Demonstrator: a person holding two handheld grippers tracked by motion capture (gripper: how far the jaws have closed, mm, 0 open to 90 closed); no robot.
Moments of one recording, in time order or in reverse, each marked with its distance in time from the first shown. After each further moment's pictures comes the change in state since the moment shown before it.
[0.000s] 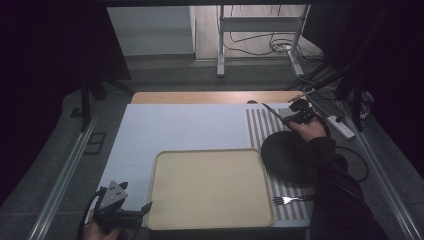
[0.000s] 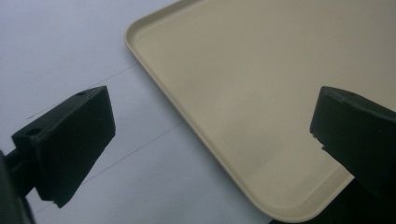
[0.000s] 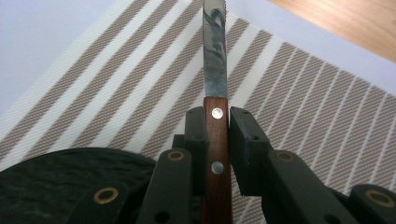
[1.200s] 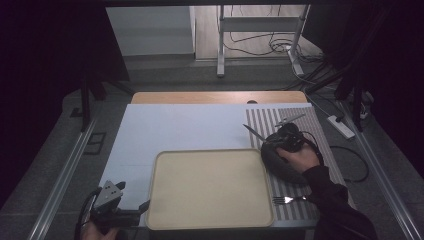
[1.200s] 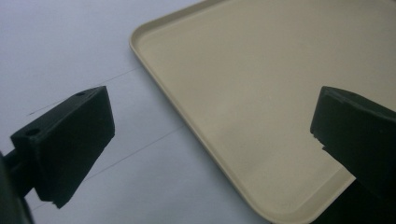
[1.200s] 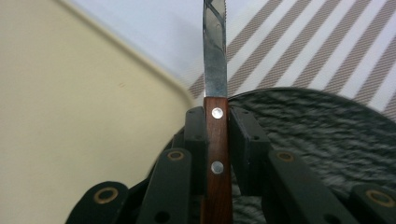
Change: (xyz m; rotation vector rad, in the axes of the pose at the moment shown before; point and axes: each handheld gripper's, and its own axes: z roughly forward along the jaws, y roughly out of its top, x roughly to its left) left arm 0.005 -0.003 -0.003 -0.037 -0.016 -0.052; right arm 0.112 -0.039 -0.043 -0.022 0.122 -0.047
